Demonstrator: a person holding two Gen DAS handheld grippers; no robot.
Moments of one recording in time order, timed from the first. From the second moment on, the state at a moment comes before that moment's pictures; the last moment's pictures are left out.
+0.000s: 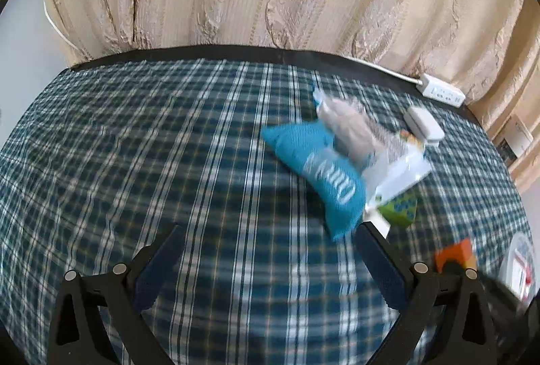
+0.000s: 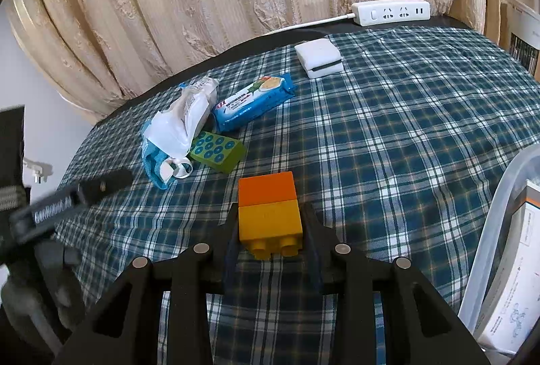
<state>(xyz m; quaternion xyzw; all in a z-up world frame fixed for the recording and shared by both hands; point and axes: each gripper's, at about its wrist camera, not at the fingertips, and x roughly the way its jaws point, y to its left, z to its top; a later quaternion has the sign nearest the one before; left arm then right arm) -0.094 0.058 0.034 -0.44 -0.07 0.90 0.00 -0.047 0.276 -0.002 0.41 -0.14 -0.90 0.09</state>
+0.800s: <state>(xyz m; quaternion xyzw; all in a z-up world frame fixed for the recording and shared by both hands) -0.157 0.061 0.020 -0.46 -0.09 0.88 -0.04 -0.047 0.277 -0.002 0.41 -0.14 -0.90 0.09</state>
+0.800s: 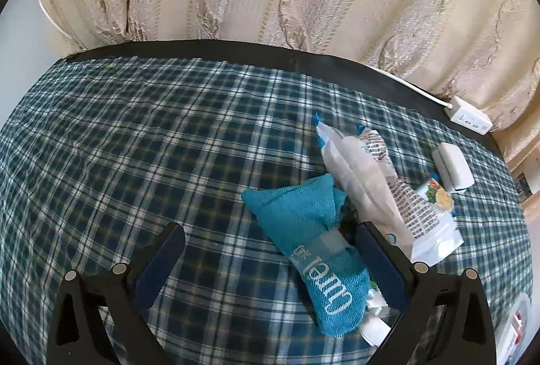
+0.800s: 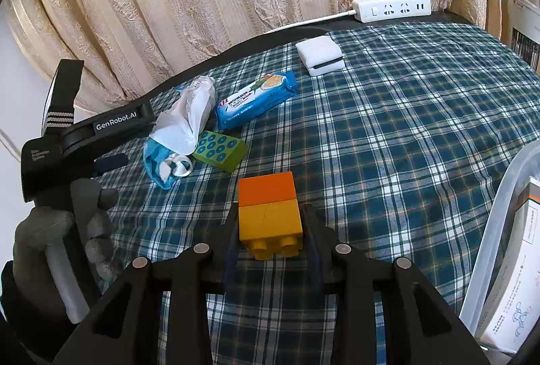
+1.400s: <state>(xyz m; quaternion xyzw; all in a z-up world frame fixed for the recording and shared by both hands) -0.134 0.039 0.023 -0.43 -0.04 0.90 -0.05 -0.047 0.277 -0.002 0.41 -0.14 -0.90 0.09</state>
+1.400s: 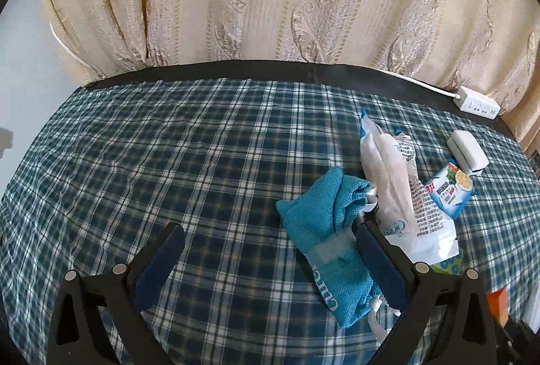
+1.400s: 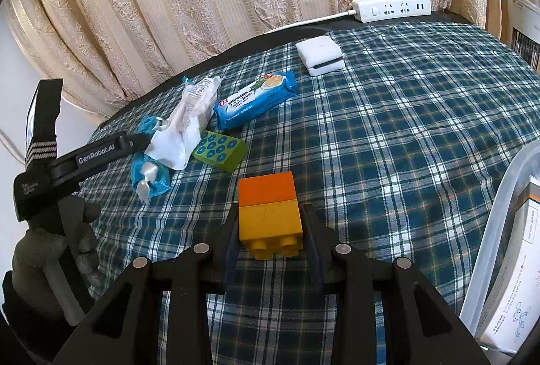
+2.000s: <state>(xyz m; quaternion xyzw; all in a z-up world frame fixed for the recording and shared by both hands) -0.149 0.066 0.013 -0.45 -0.04 0.89 -0.01 -0.048 0.277 -0.002 0.41 -0.14 -0.90 0.09</state>
